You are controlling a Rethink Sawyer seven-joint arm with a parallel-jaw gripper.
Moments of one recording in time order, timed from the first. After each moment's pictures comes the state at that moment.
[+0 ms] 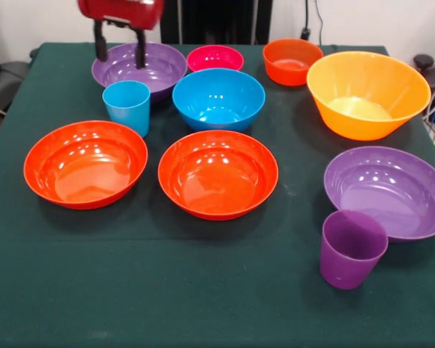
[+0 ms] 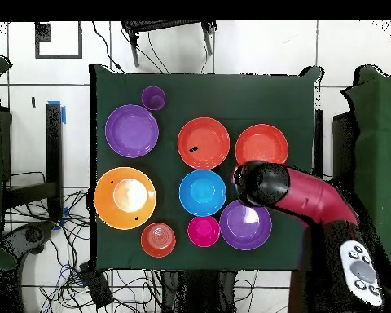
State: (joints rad) arm -0.48 -0.72 -0.02 1.70 -0.15 0.58 1.59
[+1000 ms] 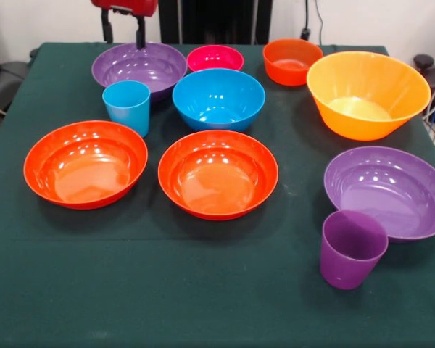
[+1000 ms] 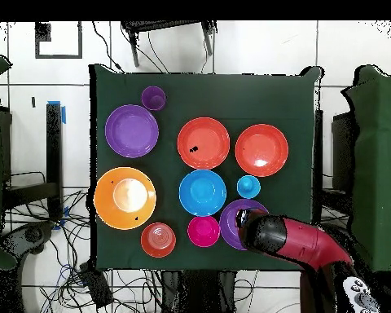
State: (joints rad) arm -0.60 -0.72 -0.02 1.95 -0.30 0.38 1.59
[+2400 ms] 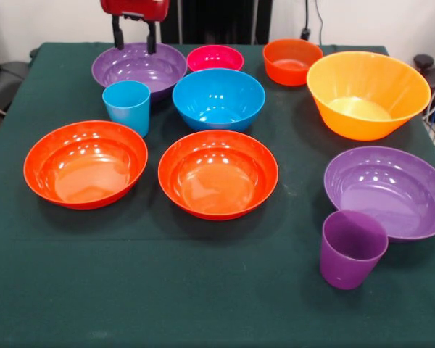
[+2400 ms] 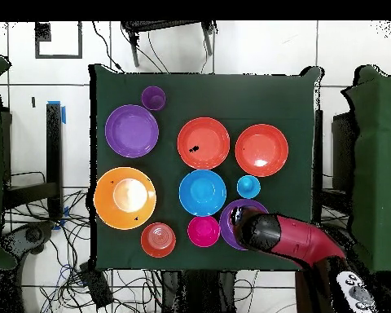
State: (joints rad) arm -0.60 -0.71 0.01 1.96 -0.30 0.36 1.59
